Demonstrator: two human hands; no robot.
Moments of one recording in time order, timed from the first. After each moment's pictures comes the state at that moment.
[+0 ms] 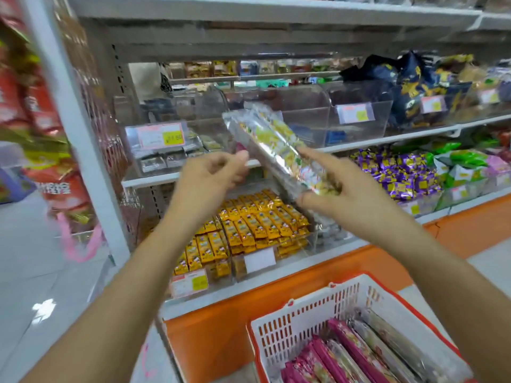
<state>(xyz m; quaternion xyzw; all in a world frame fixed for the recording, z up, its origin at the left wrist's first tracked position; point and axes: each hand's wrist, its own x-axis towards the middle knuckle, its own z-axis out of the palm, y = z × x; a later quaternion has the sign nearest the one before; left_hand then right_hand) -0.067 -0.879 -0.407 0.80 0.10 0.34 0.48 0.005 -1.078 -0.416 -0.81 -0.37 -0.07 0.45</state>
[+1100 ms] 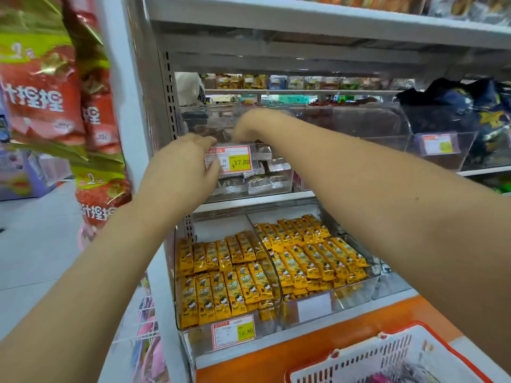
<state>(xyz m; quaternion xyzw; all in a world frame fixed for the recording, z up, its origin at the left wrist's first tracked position) -0.070 -0.722 -0.364 0.91 0.16 0.38 -0.03 0.064 -0.771 -0.285 -0.90 -0.41 -0.09 -0.12</state>
